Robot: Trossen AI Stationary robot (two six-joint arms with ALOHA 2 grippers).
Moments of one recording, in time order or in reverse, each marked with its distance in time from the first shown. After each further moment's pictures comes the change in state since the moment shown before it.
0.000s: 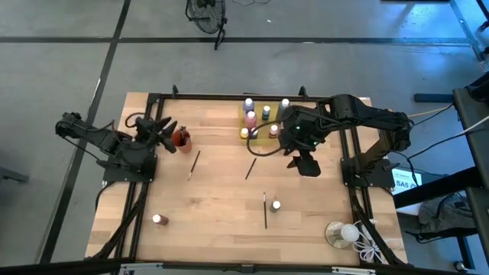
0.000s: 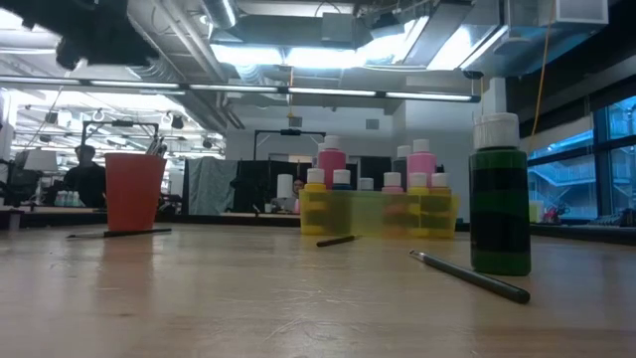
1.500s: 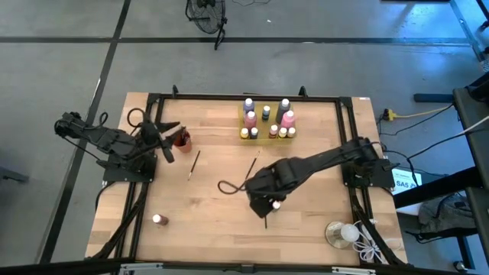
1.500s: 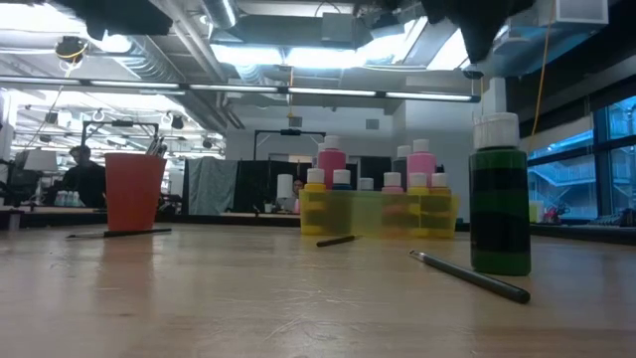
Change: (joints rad) left arm 0.000 0.000 0.055 0.261 0.276 0.545; right arm 0.278 0.363 -0.074 0.077 0.121 1.179
